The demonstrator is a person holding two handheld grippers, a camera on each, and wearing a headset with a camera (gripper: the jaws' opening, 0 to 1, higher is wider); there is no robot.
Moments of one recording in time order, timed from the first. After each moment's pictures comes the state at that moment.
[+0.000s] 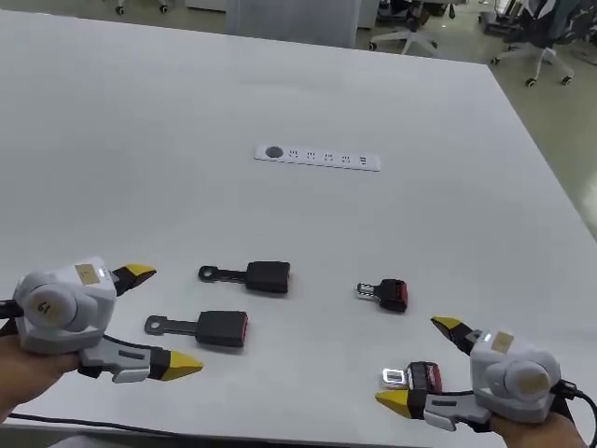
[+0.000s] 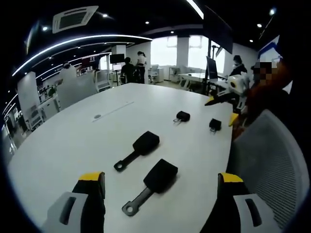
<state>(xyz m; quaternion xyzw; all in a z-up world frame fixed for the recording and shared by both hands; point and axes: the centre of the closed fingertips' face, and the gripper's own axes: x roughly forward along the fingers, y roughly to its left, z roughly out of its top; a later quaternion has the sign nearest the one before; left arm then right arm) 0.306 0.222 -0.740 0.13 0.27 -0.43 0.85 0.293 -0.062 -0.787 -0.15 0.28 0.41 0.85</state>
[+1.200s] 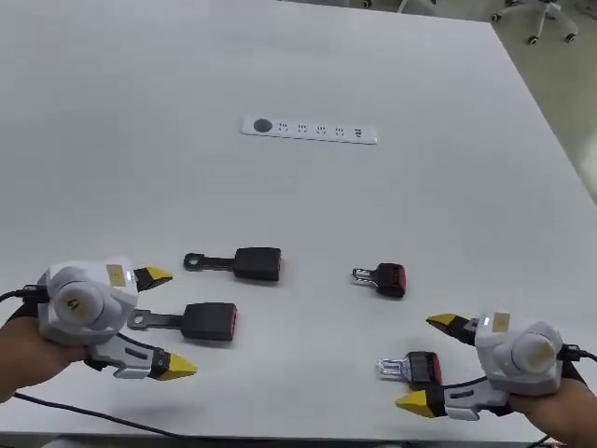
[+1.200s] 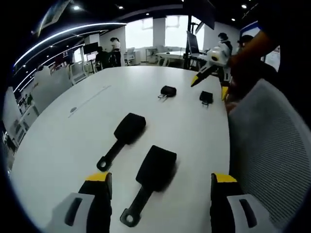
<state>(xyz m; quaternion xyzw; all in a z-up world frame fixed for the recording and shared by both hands) 0.319 0.199 -0.798 0.21 0.33 -0.51 0.77 0.288 -0.091 -0.827 -0.18 0.37 0.48 0.77</state>
